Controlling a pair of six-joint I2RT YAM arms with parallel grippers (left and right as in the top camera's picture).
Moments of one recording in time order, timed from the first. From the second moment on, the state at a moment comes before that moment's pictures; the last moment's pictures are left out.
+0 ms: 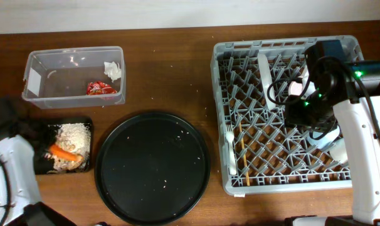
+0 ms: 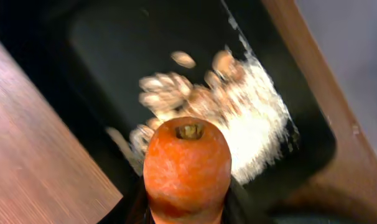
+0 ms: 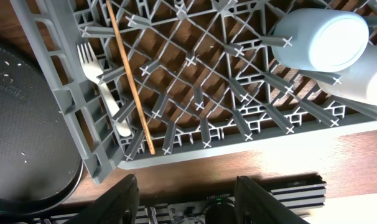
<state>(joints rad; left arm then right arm) 0.57 1.50 1.14 -0.88 -0.06 -0.44 0.05 1.53 1.74 -1.69 -0.01 0.23</state>
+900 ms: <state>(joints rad) 0.58 1.66 1.15 -0.79 -0.01 -0.46 0.05 1.53 1.74 -1.68 -0.01 0.23</state>
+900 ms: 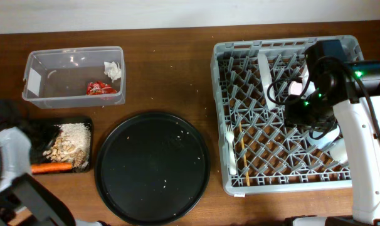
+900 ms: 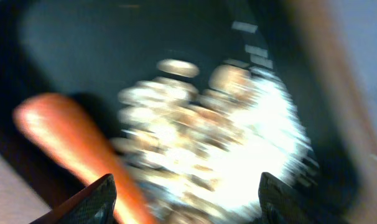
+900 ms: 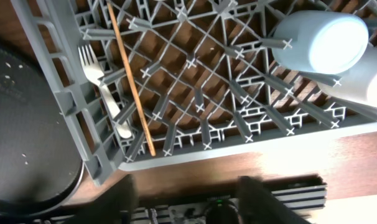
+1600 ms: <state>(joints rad) -0.13 1.44 1.34 -1.34 0.03 -0.12 0.04 1.42 1.59 -1.51 -0.10 0.13</state>
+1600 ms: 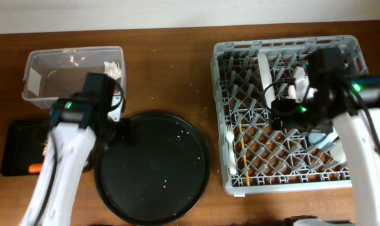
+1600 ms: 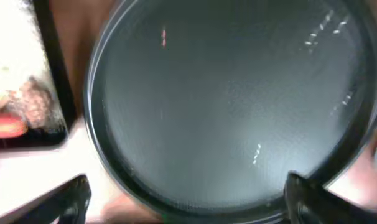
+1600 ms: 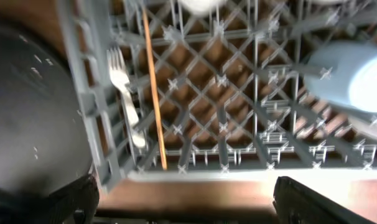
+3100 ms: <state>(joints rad) -0.13 0.60 0.99 -1.10 -0.02 -0.12 0.09 0.01 0.32 -0.26 -0.05 0.12</state>
